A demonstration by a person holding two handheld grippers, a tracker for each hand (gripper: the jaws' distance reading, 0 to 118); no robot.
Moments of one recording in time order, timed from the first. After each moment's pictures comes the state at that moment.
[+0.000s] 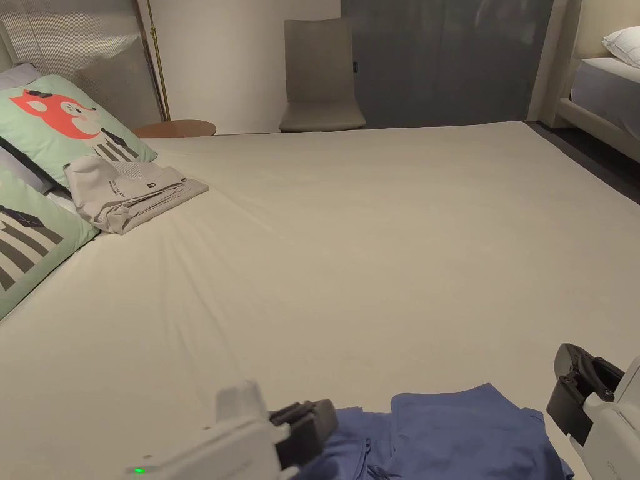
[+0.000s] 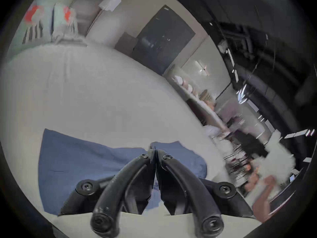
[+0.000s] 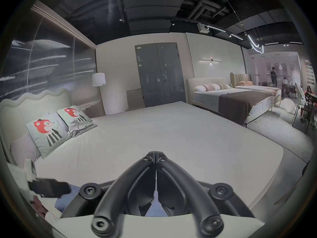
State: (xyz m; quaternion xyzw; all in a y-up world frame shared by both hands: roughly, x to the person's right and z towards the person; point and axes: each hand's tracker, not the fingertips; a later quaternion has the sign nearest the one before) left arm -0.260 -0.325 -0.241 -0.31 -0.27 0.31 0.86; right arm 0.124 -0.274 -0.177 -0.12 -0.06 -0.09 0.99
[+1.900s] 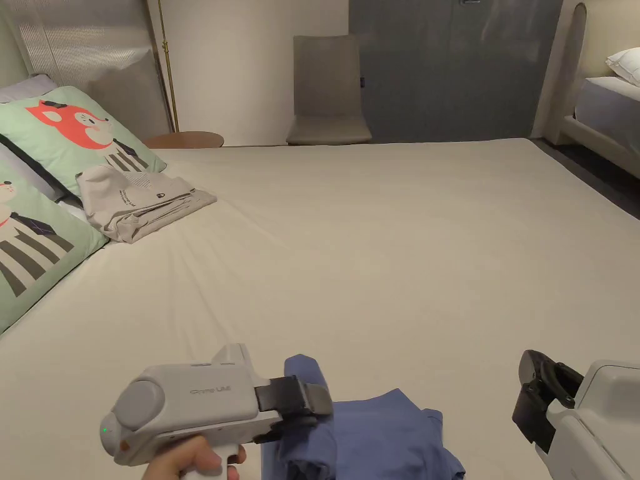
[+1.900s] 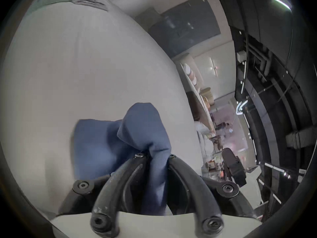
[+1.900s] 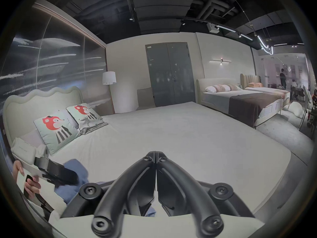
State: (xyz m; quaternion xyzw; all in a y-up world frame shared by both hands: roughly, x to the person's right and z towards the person) left arm -0.251 -0.300 -0.311 -0.44 -0.26 0.36 0.78; right arm 0.100 -0.268 -0.180 -0.11 -0.02 -0.08 0.99
